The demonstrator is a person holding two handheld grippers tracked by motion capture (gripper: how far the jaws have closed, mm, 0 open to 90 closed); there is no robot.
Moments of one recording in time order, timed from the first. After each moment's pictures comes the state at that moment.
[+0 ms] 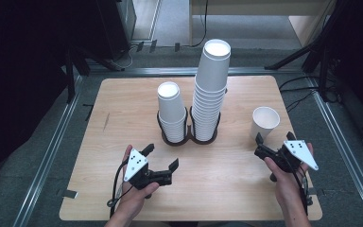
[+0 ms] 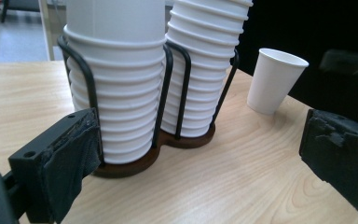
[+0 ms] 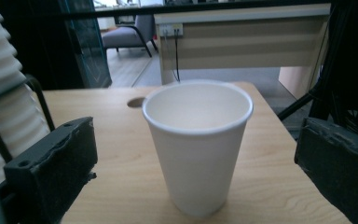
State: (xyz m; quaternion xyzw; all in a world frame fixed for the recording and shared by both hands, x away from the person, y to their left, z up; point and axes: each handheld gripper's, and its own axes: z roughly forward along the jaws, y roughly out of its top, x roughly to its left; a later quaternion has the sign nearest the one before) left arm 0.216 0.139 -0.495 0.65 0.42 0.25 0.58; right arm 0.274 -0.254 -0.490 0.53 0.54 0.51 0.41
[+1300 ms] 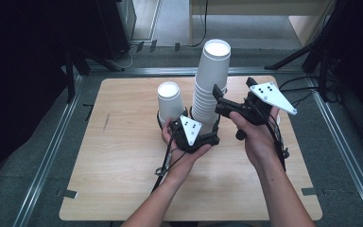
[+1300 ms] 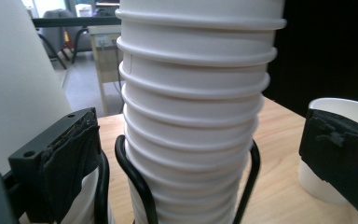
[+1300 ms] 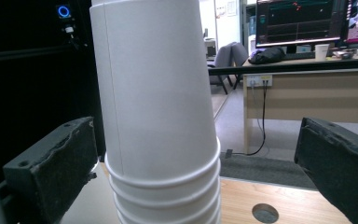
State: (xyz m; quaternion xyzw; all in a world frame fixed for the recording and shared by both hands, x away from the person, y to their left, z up) left arm 0.308 0.015 -0.465 0.62 0.44 0.38 0.53; right arm 0.312 -0.138 -0.337 0.42 0.57 0.62 0.33
